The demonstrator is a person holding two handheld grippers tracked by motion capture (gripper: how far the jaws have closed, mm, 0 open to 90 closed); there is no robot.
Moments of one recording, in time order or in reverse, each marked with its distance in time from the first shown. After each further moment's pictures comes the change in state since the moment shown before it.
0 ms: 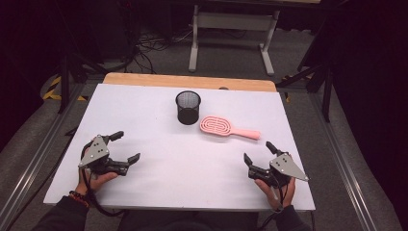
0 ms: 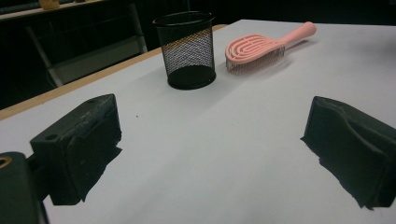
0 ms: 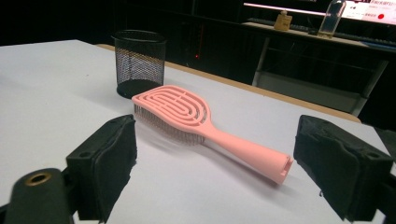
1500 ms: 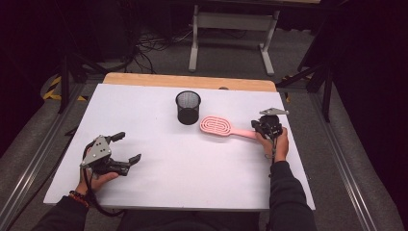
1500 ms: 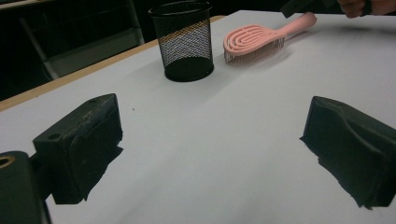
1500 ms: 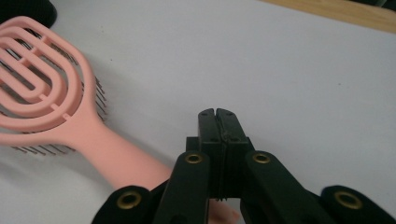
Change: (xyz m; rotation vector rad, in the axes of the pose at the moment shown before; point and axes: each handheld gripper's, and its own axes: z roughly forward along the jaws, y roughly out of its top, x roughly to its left) left arm 0.000 -0.001 0.003 0.031 -0.013 -0.005; right arm -0.084 0.016 0.139 0.502 0.001 0.107
